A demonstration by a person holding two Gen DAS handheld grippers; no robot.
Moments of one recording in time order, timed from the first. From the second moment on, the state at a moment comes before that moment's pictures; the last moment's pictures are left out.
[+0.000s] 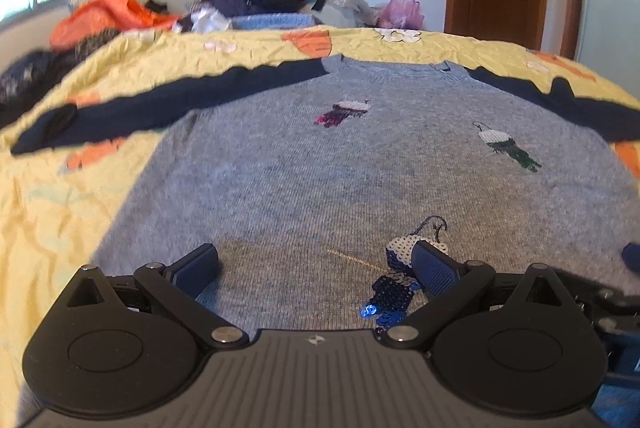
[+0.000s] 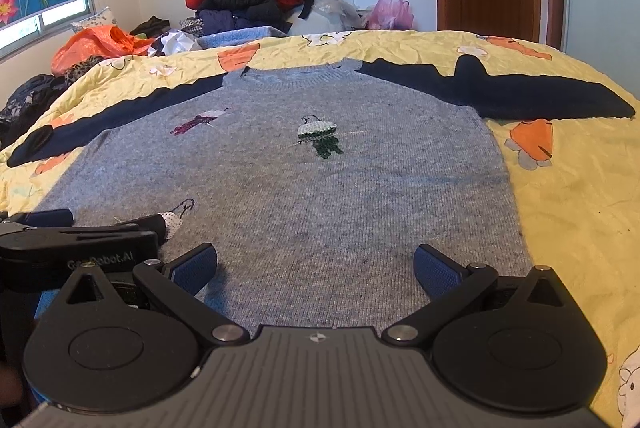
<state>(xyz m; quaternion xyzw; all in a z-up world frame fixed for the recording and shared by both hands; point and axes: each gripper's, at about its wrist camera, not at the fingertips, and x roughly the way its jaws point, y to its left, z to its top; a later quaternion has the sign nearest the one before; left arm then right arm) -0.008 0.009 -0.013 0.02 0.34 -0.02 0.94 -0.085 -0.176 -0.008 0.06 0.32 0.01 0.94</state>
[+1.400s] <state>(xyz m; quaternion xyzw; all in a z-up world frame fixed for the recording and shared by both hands) 0.076 -0.126 -0.011 -0.12 0.32 -0.29 0.89 0.102 -0.594 0.012 0.13 0.41 -0.11 0.89</state>
